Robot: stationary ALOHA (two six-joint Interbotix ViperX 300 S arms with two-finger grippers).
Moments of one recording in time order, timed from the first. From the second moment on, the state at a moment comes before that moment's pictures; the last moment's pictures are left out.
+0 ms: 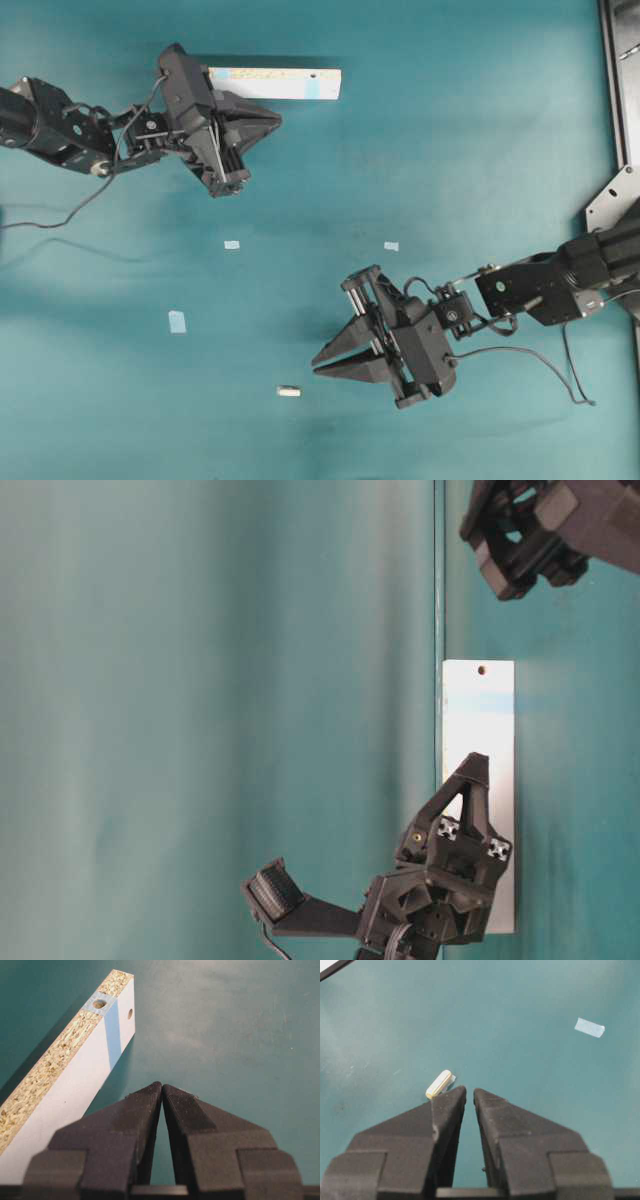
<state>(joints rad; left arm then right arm) 0.28 0.30 0.83 -0.11 -0.78 0.00 0.28 0.27 0.83 -0.11 -0.78 0.00</state>
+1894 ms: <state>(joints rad) 0.52 -0.01 0.77 -0.07 -0.04 0.38 0.29 -0.11 0.73 -0.14 -0.11 0.01</state>
